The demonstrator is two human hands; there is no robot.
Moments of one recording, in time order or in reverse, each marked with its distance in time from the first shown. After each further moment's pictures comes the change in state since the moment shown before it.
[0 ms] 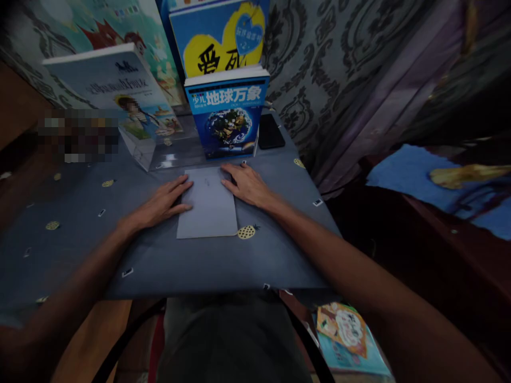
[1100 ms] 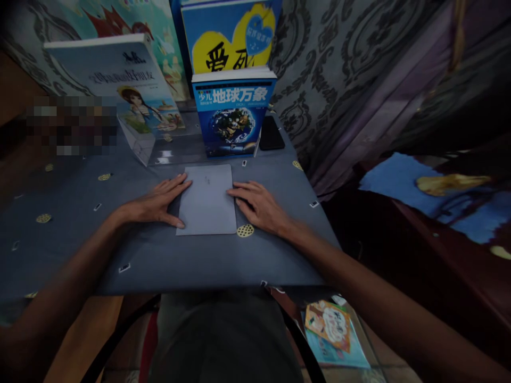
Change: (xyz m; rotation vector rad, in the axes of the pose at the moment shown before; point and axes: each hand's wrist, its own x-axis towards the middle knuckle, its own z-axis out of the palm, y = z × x) left_hand -0.010 -0.019 -0.006 -0.081 -0.234 0.067; right_hand -0.068 -0.029 -0.018 0.093 0.038 -0.056
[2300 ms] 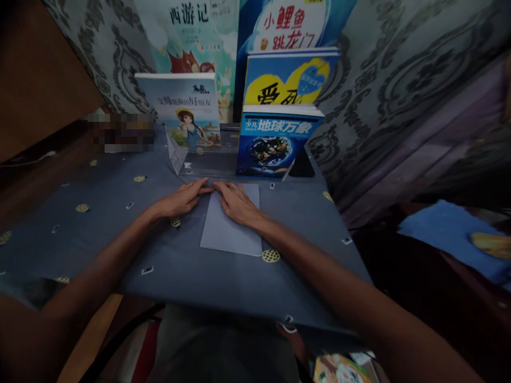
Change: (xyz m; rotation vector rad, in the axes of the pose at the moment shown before) left_hand 0.011 -0.016 -0.007 -0.134 0.225 -0.052; right_hand 0.115 -0.022 0.062 0.000 -0.103 -0.185
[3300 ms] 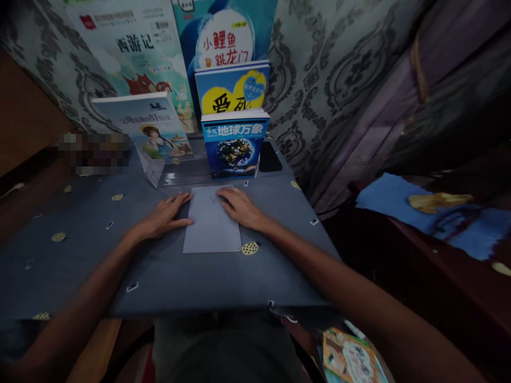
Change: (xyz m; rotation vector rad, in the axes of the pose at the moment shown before) left_hand -0.009 0.026 0.006 0.108 -0.010 -0.093; right_hand -0.059 0.029 -0.028 0.052 0.100 0.120
